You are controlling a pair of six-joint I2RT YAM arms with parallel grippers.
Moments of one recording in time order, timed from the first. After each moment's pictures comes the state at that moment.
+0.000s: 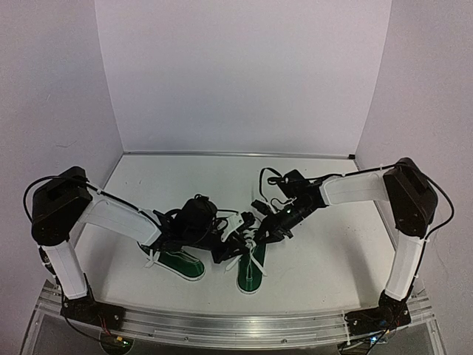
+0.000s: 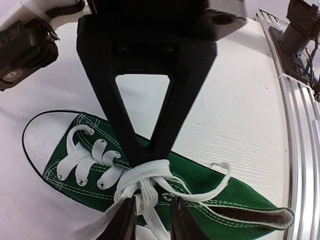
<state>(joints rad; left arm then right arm) -1.03 1.80 0.89 0.32 0.28 0.10 0.66 1.92 1.20 -0.44 -0.86 0.41</state>
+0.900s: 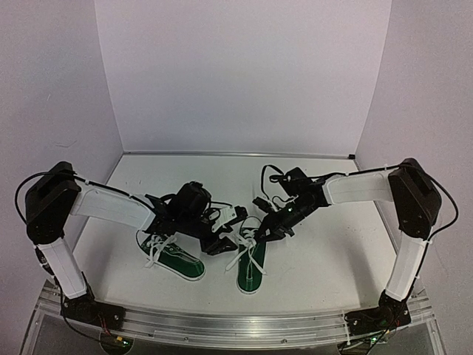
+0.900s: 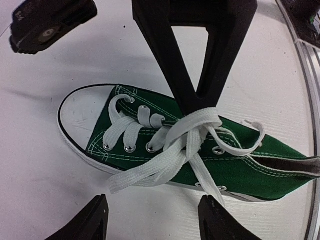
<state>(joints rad) -0.93 1.76 0.97 0.05 0.30 0.31 0.66 1.89 1.19 -0.43 -0.83 0.41</state>
